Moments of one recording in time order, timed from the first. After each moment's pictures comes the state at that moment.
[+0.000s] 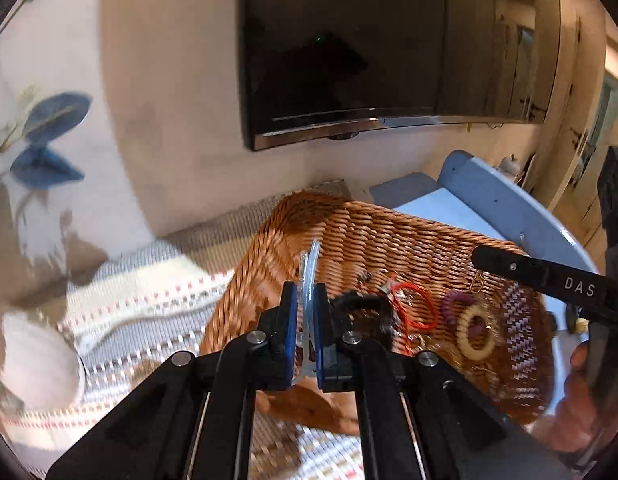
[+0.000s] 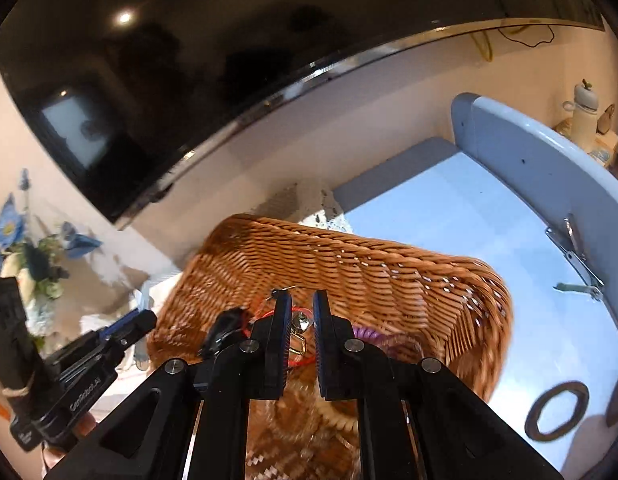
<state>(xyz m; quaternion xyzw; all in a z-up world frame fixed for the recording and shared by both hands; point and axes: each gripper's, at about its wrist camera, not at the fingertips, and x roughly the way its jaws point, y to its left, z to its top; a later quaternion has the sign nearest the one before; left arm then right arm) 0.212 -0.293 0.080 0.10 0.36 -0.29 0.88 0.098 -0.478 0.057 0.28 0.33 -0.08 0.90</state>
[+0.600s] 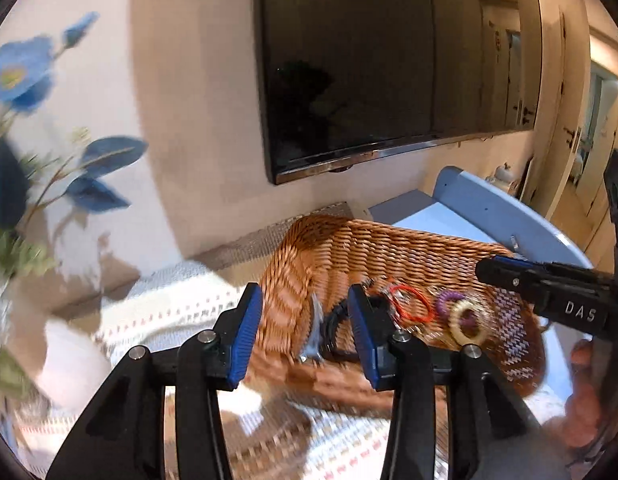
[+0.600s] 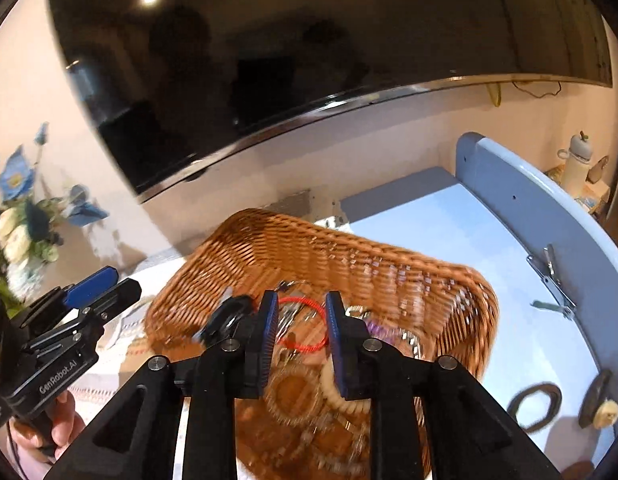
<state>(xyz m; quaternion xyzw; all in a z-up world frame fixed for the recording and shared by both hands) 0.175 -0.260 0.109 0.10 0.32 -0.29 0.90 0.072 -0.442 0.076 0.21 0.31 -0.09 0.92</state>
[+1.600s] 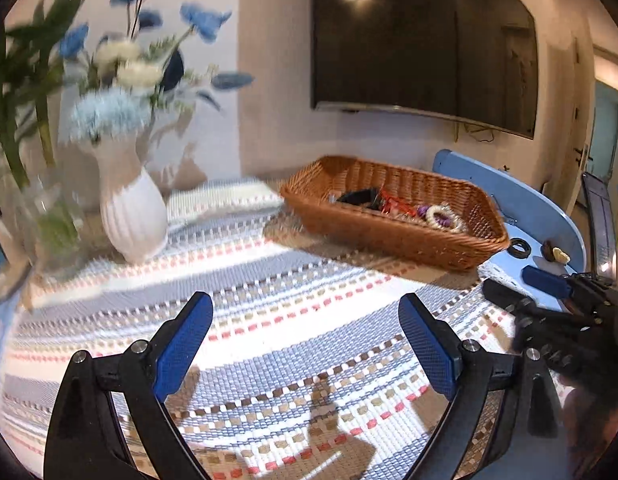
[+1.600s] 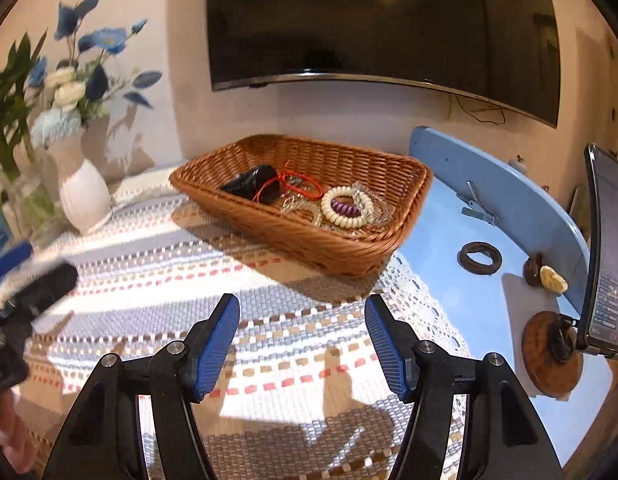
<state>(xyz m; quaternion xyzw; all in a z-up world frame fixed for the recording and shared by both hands) 0.019 -0.156 0.054 0.06 0.29 -0.23 0.93 -0.067 -0.315 0.018 0.09 0.28 -0.18 0.94</state>
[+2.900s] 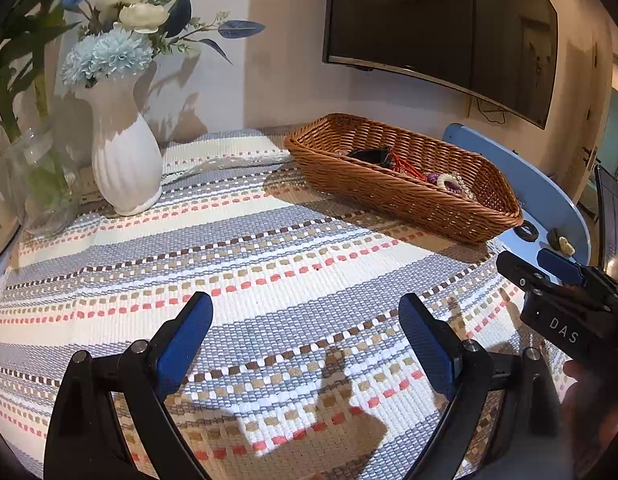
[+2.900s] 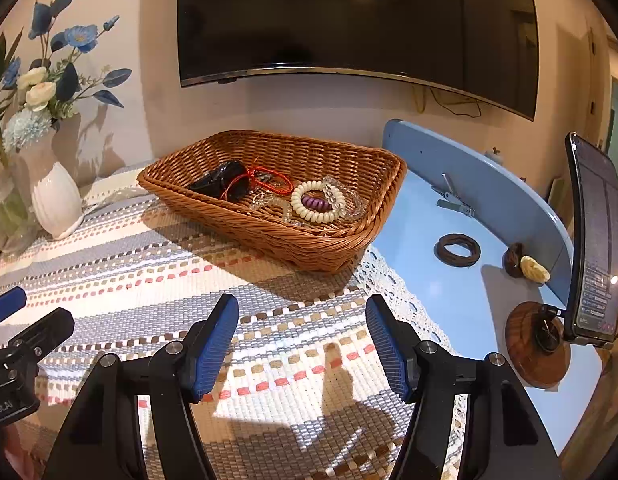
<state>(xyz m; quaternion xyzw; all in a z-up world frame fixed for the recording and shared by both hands) 0.023 -0.159 0.036 0.04 0.34 -0.23 0.91 -0.062 -0.320 0.012 0.08 0.30 -0.23 0.92</state>
